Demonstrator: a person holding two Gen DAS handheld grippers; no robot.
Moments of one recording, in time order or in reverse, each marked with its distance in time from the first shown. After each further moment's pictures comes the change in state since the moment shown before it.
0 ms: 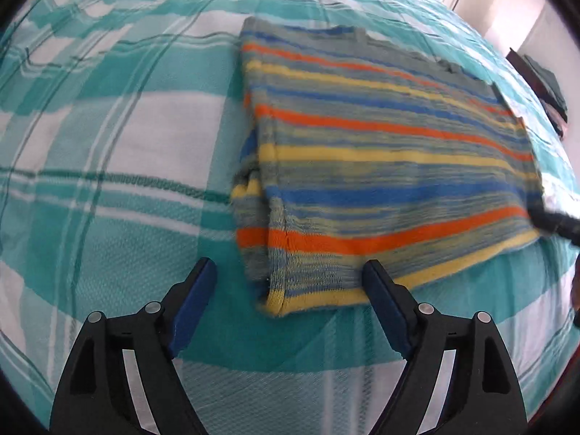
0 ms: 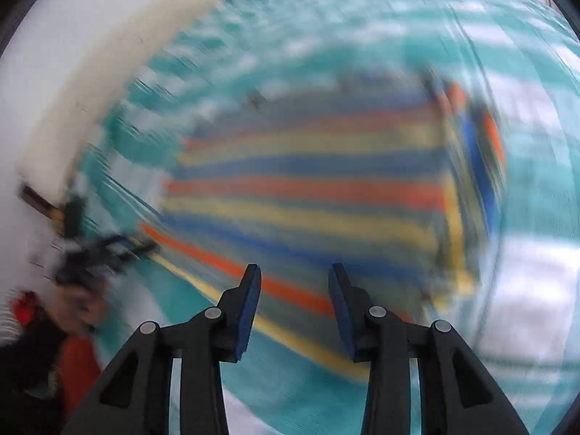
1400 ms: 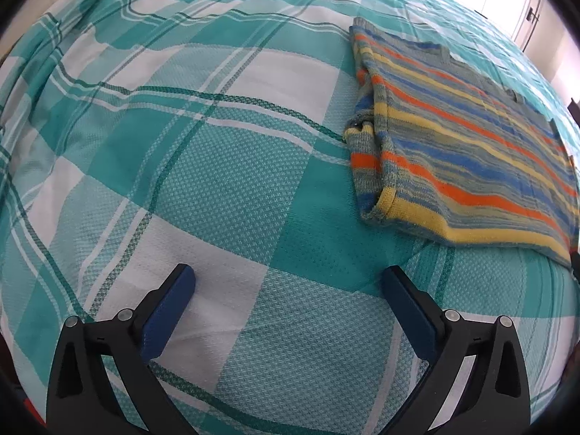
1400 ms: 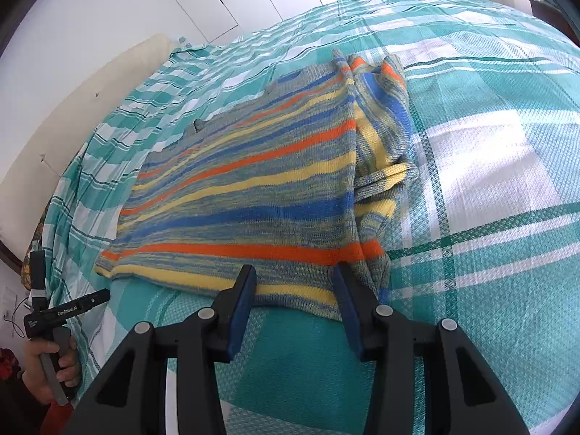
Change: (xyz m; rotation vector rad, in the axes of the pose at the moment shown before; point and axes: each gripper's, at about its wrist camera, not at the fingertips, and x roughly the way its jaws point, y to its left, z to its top) left arm -0.018 0.024 -0.050 -0.221 -0.044 0.223; right arm -0.020 0.003 -0.057 0.163 -0.317 -0.027
